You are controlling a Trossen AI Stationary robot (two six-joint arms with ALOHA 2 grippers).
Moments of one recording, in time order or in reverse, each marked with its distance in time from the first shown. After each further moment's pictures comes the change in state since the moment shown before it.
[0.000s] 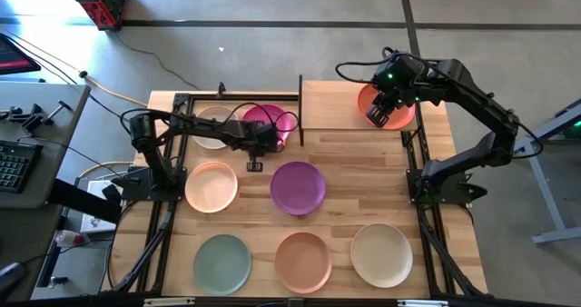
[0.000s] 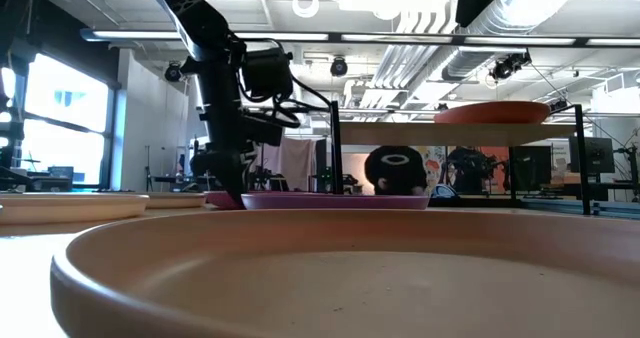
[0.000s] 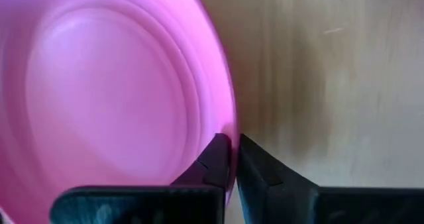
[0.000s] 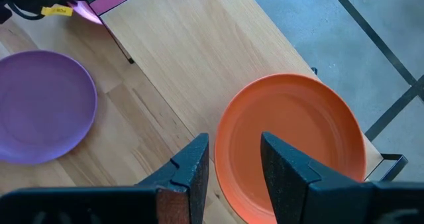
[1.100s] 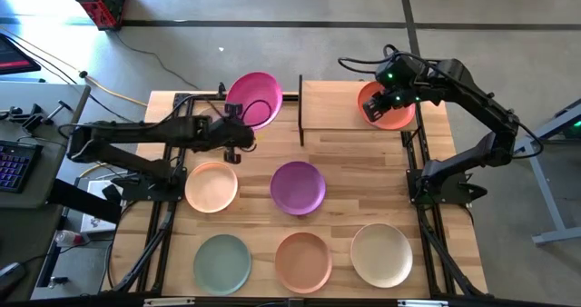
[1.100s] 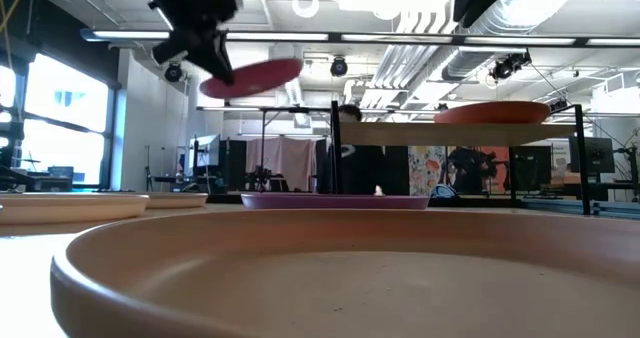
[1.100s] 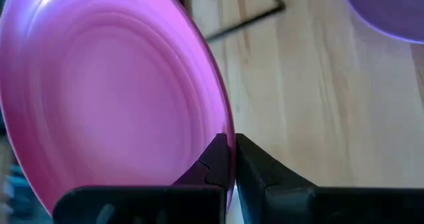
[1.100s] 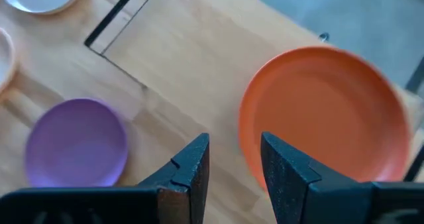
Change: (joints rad) left arm -0.171 -0.590 -0.001 -0.165 -0.283 0.221; right arm 0.001 0.000 0.000 0.000 -0.031 0.325
